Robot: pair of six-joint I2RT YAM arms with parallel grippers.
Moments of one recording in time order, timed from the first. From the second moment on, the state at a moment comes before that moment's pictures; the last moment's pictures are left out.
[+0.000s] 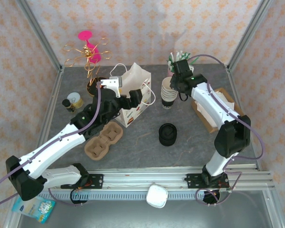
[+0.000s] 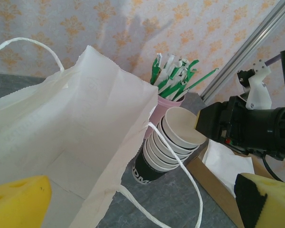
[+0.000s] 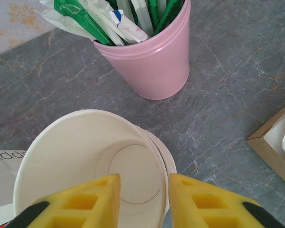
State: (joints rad) left arm -0.70 1.13 1.09 -0.25 -0.29 -0.53; right arm 0.40 1.69 1.57 -0.77 0.25 0.65
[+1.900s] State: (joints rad) left arm -0.70 1.10 1.18 -0.40 -0.28 -0.53; right arm 0.32 1.37 1.73 -1.00 0.26 0.62
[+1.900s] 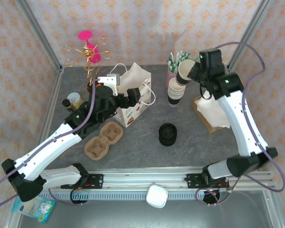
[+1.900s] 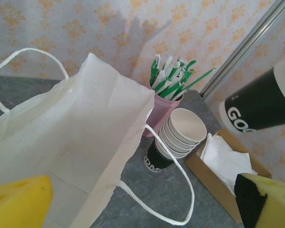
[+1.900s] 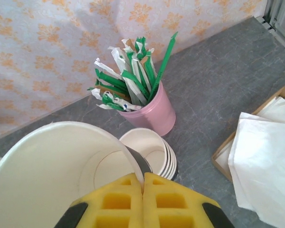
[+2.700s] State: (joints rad) left arm -0.80 1.06 1.17 -0.50 -0.21 -0.58; right arm 0.28 1.26 0.95 -0.74 0.19 0.66
